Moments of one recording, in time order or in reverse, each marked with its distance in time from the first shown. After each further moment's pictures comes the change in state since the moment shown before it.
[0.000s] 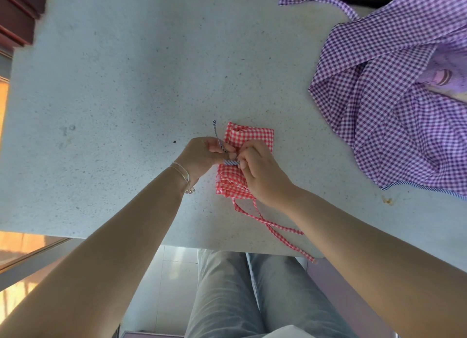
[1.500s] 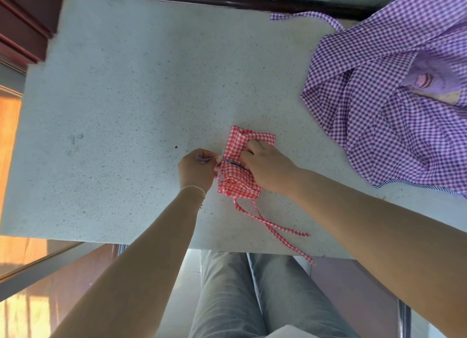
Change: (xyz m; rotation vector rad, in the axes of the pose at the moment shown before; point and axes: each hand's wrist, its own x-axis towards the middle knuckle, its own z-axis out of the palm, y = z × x) left_hand -0.008 -0.030 0.018 0.043 0.498 0.004; right_hand 0.019 -0.004 -0.036 -0.547 -0.394 -0.079
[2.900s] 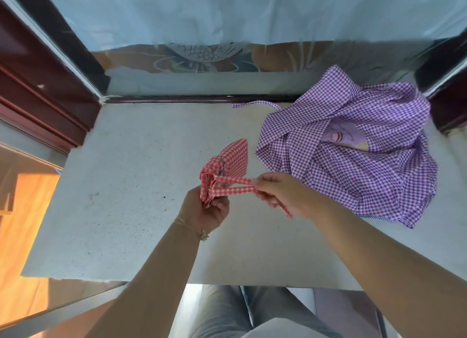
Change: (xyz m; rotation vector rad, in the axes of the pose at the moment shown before) left_hand -0.110 0.103 0.019 -1.087 -0.671 -0.492; right_hand -0.133 0.059 -0.095 1.420 0.051 0.171
